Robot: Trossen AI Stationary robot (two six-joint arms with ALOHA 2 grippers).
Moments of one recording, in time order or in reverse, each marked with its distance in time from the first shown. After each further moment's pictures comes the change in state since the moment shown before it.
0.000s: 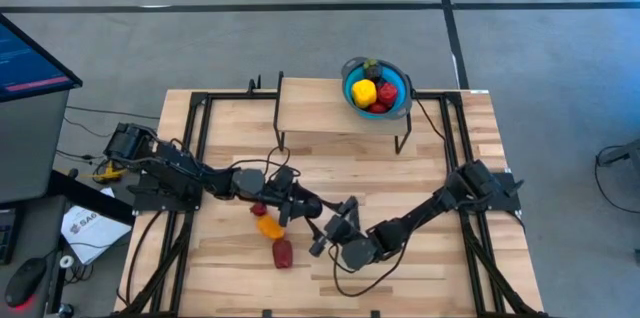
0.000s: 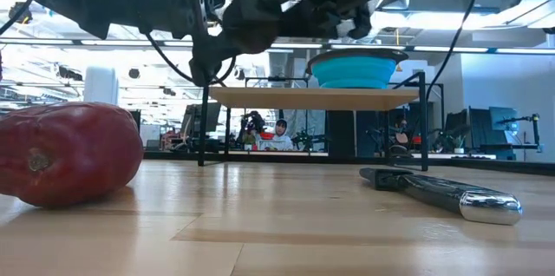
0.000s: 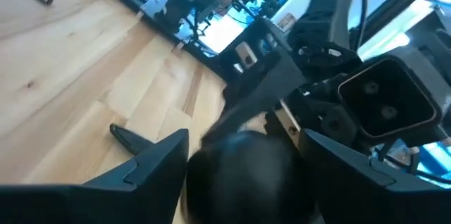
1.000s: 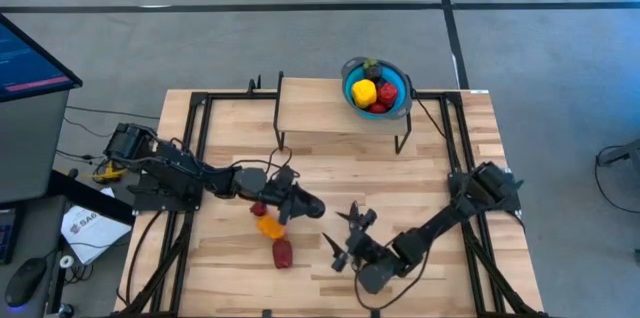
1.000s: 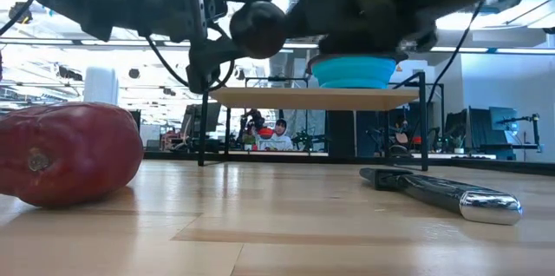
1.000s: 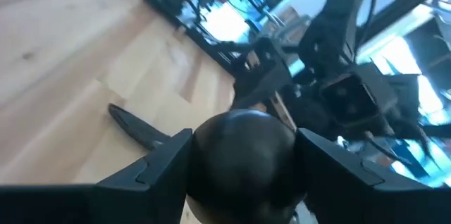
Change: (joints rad) left arm 0.007 0.000 0.001 -0.035 0.048 -0.084; right arm 0.134 -0.063 -0.093 -0.304 0.052 0.347
